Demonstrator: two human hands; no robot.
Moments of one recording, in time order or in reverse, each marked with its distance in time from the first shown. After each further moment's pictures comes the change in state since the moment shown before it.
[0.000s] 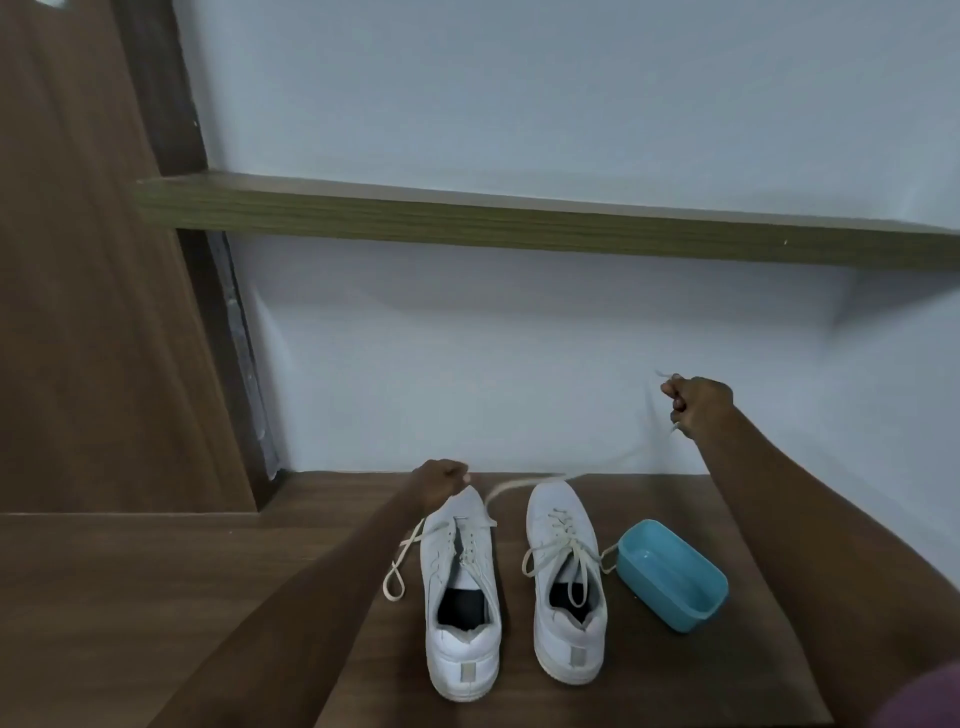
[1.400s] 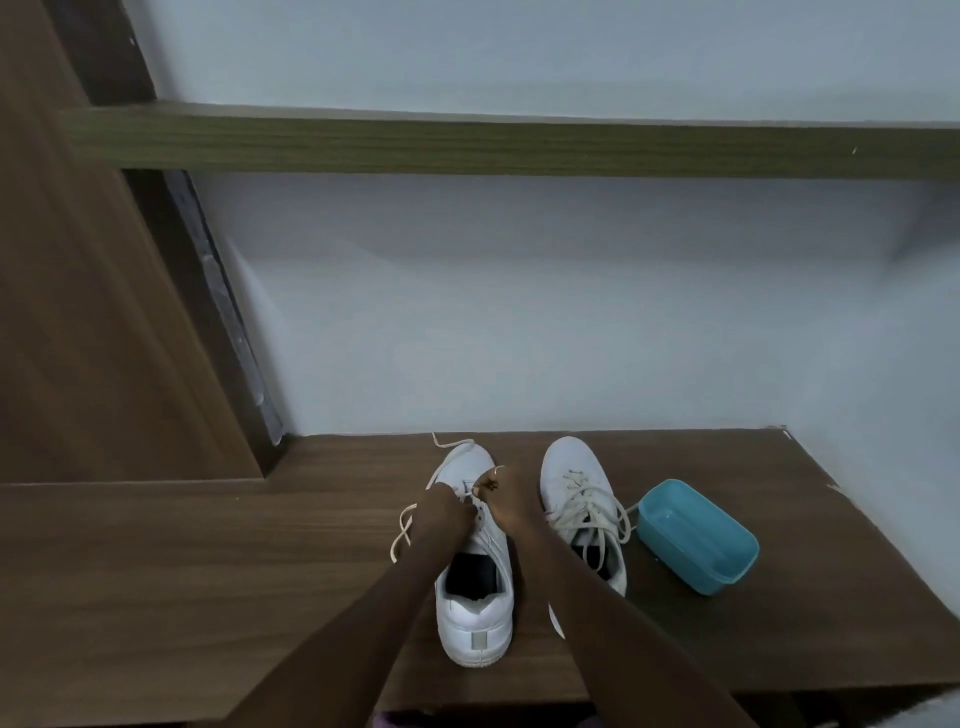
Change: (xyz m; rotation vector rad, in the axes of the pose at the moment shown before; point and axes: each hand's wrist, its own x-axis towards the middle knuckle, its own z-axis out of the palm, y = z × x) left_hand -0.014 -0.045 0.064 0.377 0.259 -0.286; right_hand -0.088 0.223 0.131 -0.860 -0.479 -0.395
